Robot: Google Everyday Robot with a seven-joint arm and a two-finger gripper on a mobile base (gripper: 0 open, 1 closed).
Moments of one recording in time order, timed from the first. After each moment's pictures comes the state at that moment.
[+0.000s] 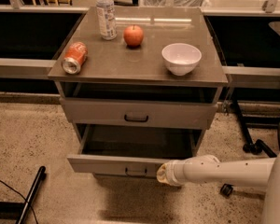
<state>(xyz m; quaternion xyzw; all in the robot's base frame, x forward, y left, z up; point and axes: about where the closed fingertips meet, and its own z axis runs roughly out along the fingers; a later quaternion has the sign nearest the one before) 0.524 -0.096 0.383 -0.66 0.70 0.06 0.29</state>
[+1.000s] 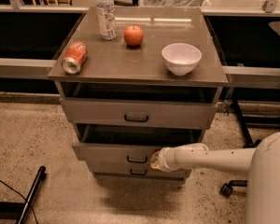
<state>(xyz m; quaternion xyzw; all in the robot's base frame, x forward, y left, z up) 0.586 -0.071 0.382 -0.66 0.68 0.05 0.31</state>
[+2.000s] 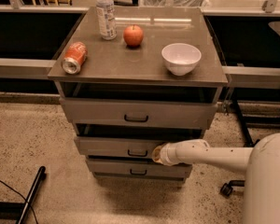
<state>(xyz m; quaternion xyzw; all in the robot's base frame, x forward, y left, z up) 0.621 -0.082 0.380 -0.66 0.67 0.03 0.33</state>
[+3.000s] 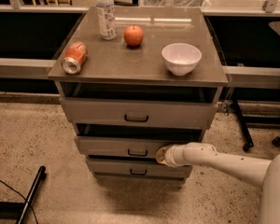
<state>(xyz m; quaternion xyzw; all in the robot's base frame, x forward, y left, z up) 0.621 -0.104 0.373 -0.65 0.68 0.04 0.35</state>
